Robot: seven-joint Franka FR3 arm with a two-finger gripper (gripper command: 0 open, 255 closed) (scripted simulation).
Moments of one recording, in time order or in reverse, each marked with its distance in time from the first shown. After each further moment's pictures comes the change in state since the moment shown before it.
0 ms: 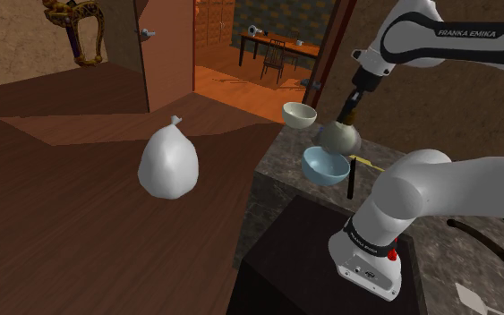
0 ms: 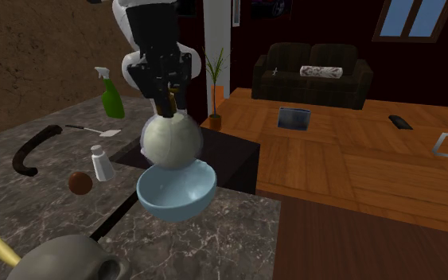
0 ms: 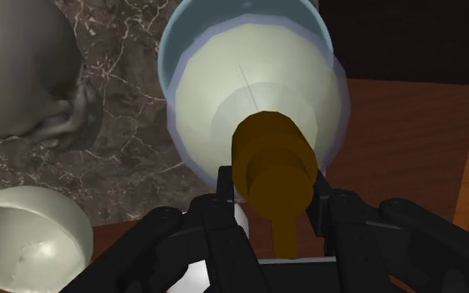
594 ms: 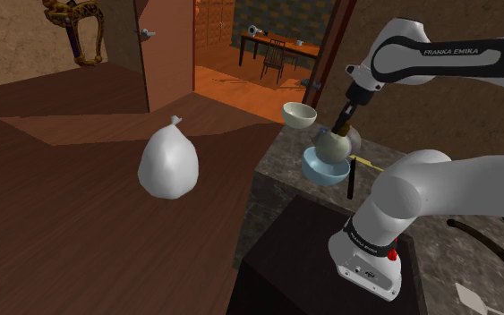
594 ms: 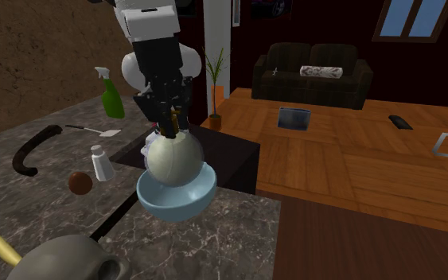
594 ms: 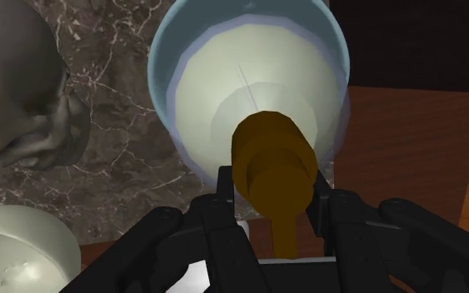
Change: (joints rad) arm -0.016 0.022 -0.040 -0.099 -0.036 0.120 -0.005
